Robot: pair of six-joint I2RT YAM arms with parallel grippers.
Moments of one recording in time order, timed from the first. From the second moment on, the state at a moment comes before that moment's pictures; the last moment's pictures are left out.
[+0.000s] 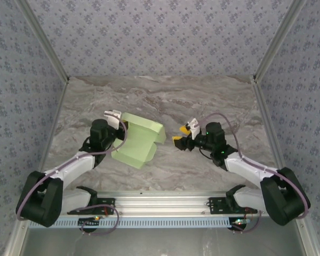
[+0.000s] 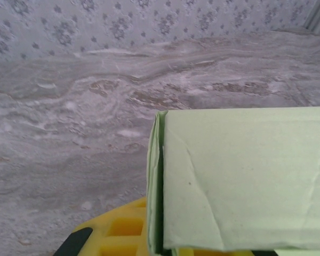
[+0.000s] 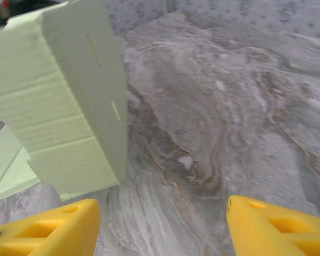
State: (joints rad) left arm -0.36 1.17 0.46 0.36 0.15 -0.09; right arm 0.51 1.20 0.45 0.41 -0.49 -0.03
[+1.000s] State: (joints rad) left arm -0.26 1.43 0.67 0.22 0.62 -0.34; right arm 0.62 1.15 0.49 0.49 -0.51 -0.14
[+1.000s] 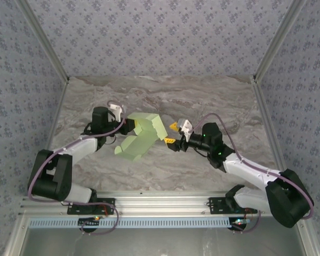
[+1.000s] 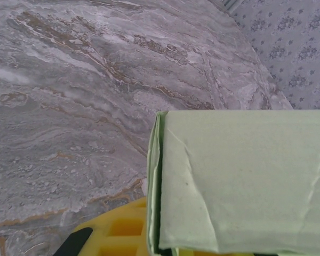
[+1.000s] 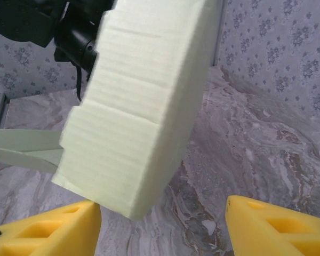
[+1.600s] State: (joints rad) left arm -0.28 1.53 0.74 0.22 0.70 -0.34; right arm 0.46 1.02 0.51 0.34 -0.69 0.00
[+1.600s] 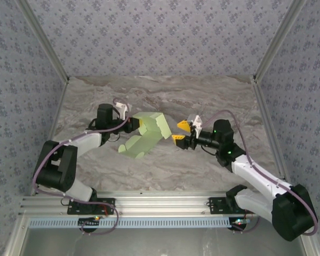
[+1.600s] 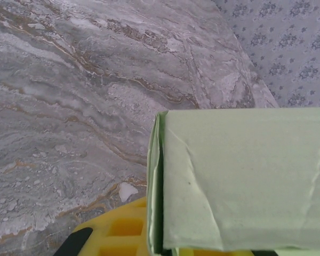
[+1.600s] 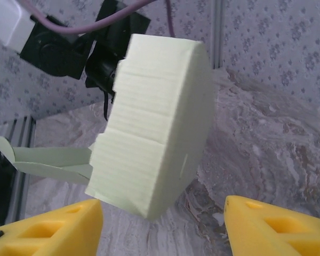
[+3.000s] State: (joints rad) left arm -0.37 1.54 0.79 0.10 0.50 -0.21; right arm 0.67 1.33 0.86 -0.08 -0.37 0.19
